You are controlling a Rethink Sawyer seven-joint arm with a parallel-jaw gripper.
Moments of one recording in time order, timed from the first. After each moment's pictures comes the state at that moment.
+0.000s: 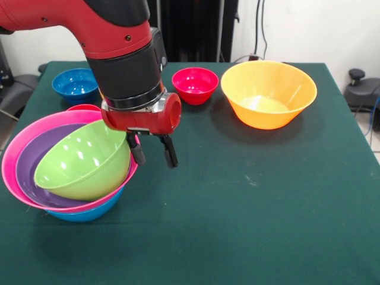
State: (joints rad) arm -0.70 -0.45 0.57 1.32 -0.37 0.78 1.98
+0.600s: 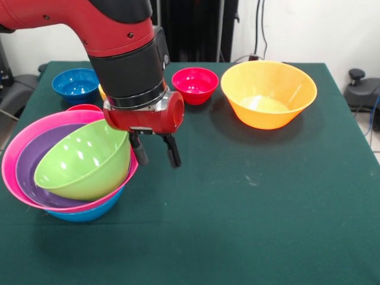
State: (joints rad) arm -0.70 -0.45 0.59 1.32 -0.37 0.78 1.98
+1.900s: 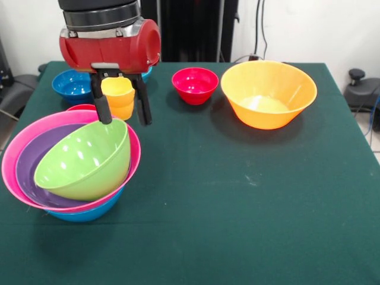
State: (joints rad) arm -0.71 -0.64 0.59 1.33 -0.36 0.83 1.98
